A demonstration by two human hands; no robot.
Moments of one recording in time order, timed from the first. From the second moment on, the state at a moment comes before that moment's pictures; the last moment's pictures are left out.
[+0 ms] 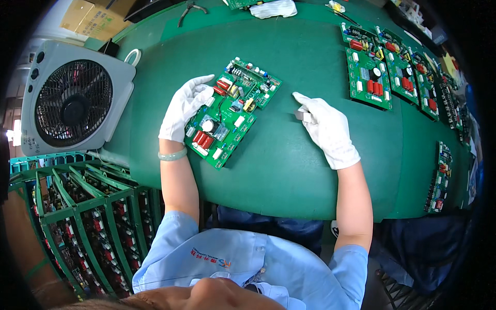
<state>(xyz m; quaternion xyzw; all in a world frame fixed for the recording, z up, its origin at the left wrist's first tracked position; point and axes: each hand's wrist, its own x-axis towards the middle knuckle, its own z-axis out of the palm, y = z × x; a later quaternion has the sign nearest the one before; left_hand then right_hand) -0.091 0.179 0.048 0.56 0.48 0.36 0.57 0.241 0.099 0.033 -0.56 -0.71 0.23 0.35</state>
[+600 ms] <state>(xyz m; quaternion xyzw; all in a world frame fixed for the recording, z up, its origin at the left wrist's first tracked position) -0.097 0.184 0.037 0.59 0.47 0.33 0.57 0.237 0.097 0.031 -0.45 -0.64 0.34 0.52</state>
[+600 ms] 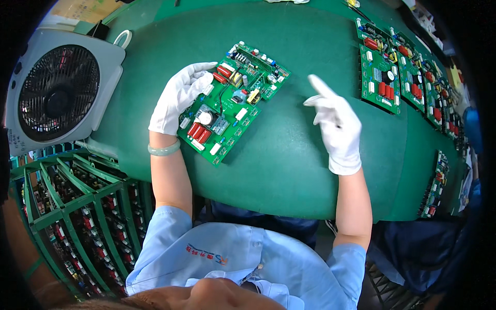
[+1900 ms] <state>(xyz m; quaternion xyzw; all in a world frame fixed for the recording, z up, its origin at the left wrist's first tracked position) -0.088 0.180 0.041 0.62 0.48 0.31 0.53 0.212 0.094 0.039 -0.51 -0.79 0.20 0.27</state>
